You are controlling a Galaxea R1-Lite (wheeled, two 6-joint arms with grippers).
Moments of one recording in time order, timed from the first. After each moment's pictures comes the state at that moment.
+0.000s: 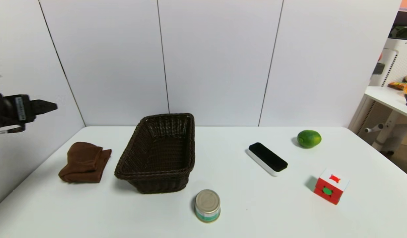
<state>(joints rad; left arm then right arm) 0.20 1.42 -1.07 0.05 0.02 -0.05 0.00 0.00 0.00 0.00 -0.03 0.05</state>
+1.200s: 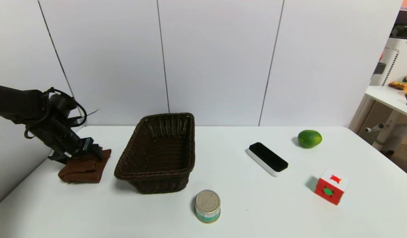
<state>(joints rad) 0.20 2.13 -1.55 0.65 -0.11 0.02 0.00 0.00 0.00 0.00 -0.03 0.06</state>
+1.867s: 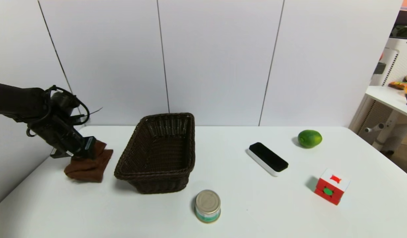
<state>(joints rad) 0.18 2.08 -1.54 0.65 -0.11 0.02 0.00 0.00 0.00 0.00 -0.03 0.05</state>
